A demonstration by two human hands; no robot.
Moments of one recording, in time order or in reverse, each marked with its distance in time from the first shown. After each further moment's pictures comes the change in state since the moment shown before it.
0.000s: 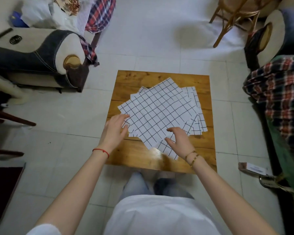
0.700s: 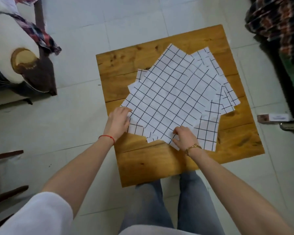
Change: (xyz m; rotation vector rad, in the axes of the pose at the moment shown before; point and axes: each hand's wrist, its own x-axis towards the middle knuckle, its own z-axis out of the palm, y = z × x) left_hand 0.183 -0.200 0.096 0.162 -0.372 0.222; right_hand 0.135 0.007 0.174 -0.092 -0.148 0.436
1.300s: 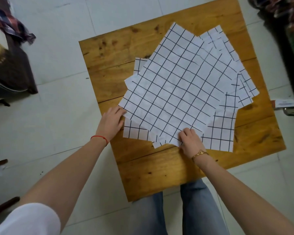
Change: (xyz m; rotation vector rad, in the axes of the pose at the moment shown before) left_hand 0.047 -0.085 0.057 0.071 -0.126 0.114; right_hand 0.040 0.010 0.071 -0.190 -0.004 0.015
